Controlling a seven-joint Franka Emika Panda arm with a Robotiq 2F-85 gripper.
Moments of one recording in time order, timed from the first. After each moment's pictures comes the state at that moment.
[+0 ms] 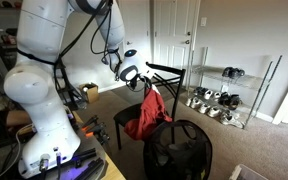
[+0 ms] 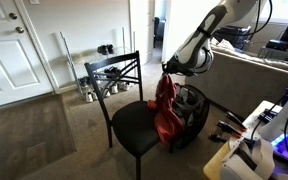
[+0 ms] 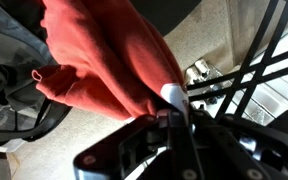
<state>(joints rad) -0.20 0.46 0.33 -2.39 0.22 3.46 0.50</state>
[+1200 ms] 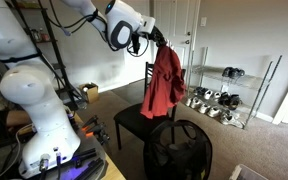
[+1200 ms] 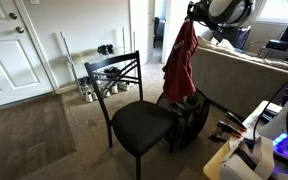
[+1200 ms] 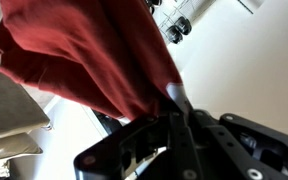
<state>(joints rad) -0.28 -0.22 0.22 -2.59 0.18 3.45 0.66</state>
